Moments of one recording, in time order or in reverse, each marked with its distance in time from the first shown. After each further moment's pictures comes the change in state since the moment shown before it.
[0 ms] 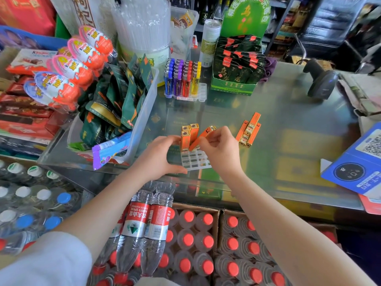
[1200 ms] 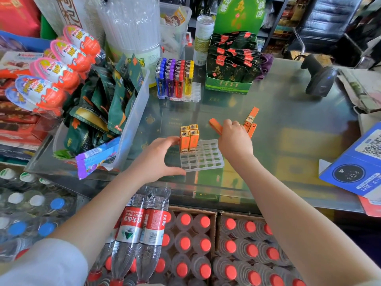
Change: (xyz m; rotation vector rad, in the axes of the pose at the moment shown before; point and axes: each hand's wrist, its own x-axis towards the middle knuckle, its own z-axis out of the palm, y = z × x) left_hand 0.010 0.008 0.003 0.017 -0.061 -0.006; right_hand 0.060 0.030 -0.025 -0.875 -0.088 -0.021
